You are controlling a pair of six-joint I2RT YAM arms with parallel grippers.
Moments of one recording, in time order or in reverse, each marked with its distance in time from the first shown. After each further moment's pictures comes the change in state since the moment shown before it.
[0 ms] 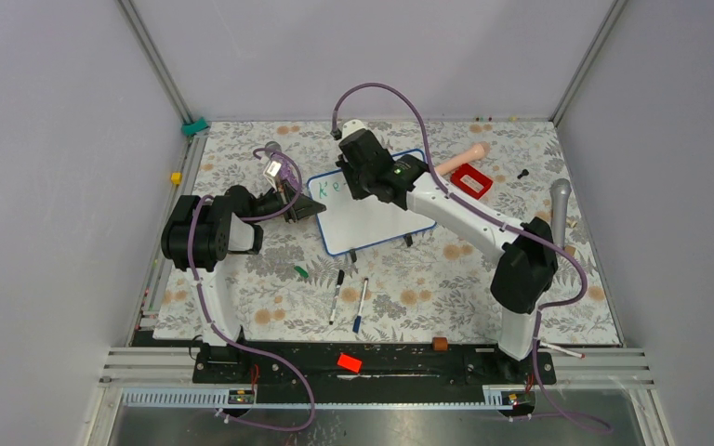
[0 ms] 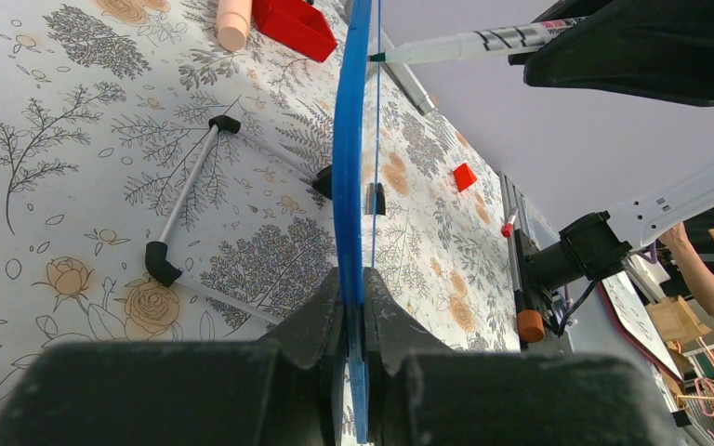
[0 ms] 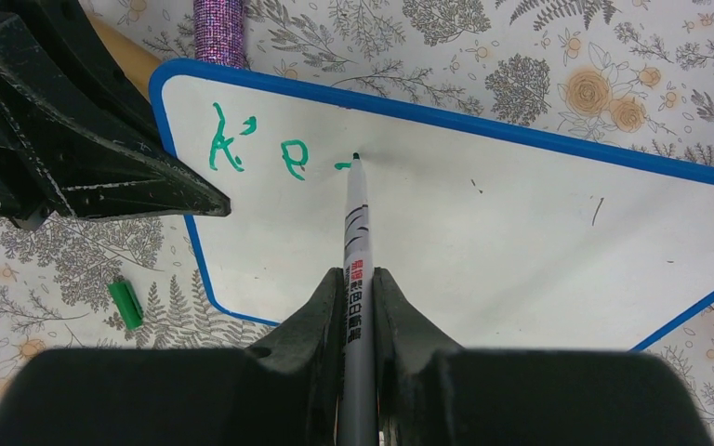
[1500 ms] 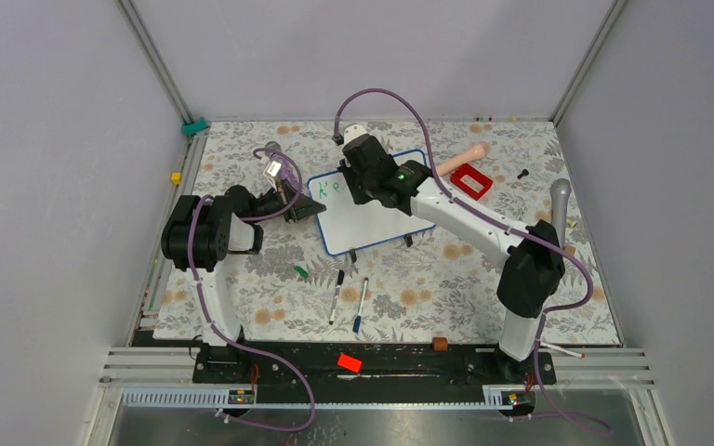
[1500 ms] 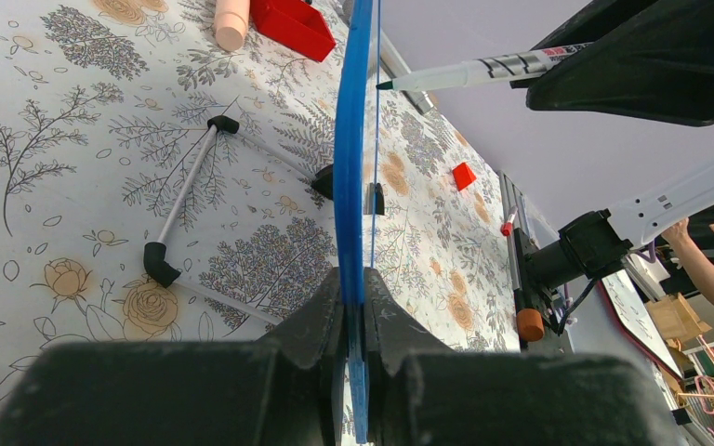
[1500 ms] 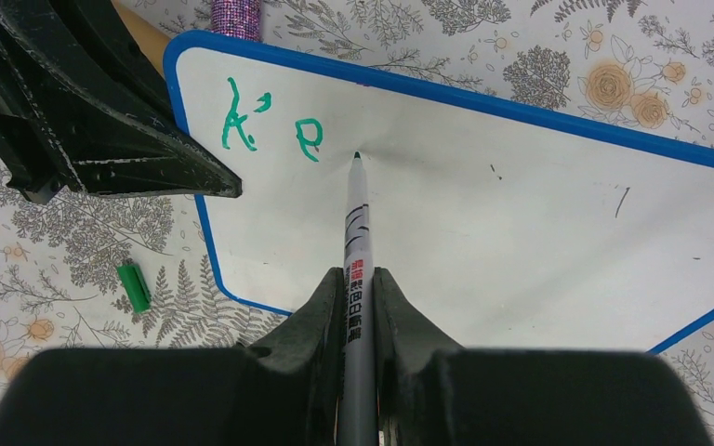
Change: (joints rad) left arm 0.000 0.000 0.000 0.002 0.002 0.000; right arm 0.005 -0.039 -0.068 0.040 -0.035 -0.003
